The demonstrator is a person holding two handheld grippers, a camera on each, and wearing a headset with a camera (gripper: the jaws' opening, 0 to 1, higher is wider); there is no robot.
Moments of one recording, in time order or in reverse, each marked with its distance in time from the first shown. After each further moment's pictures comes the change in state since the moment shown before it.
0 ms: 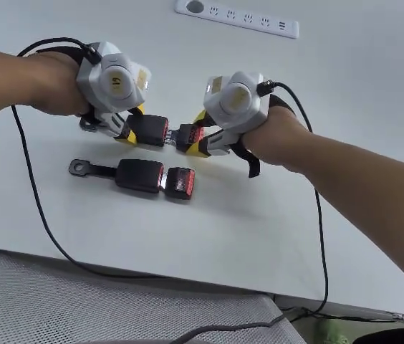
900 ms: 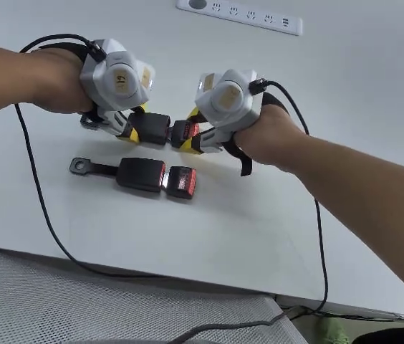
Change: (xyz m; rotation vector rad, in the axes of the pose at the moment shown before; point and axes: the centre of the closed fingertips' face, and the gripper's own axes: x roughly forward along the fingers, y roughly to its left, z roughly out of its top) left arm -0.001 0.000 0.002 0.006 0.009 -0.007; right arm 0.004 0.000 0.014 -0.007 -0.011 -0.016
